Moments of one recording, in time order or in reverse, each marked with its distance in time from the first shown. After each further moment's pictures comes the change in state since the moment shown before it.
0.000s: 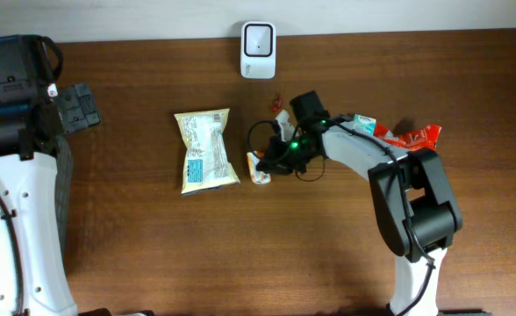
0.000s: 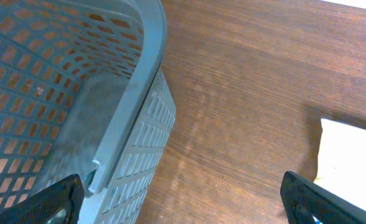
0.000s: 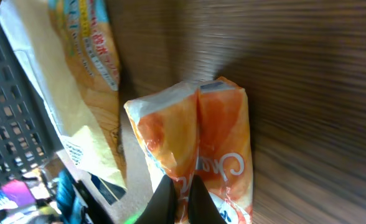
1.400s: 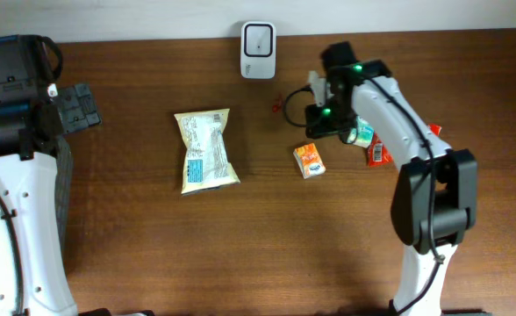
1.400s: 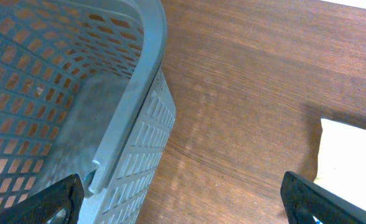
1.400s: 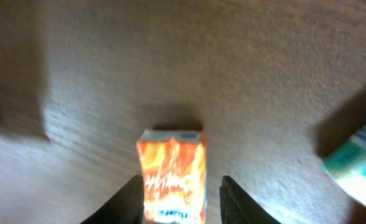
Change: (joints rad) left arm 0.000 0.000 0.000 -0.001 0.000 0.000; right arm -0.137 0.015 0.414 -0.543 0.497 -0.491
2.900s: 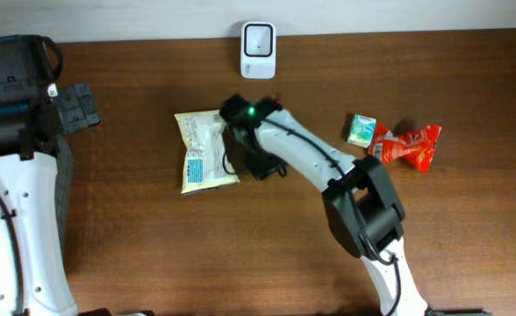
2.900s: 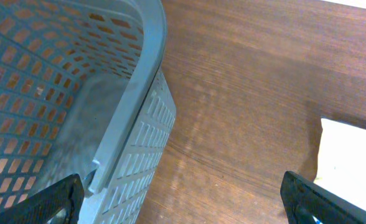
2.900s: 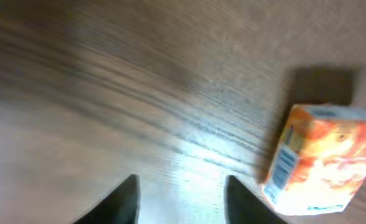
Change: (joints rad) left arm 0.000 0.000 0.000 0.001 0.000 0.000; right arm 0.420 0.168 0.175 -0.203 0.401 0.193
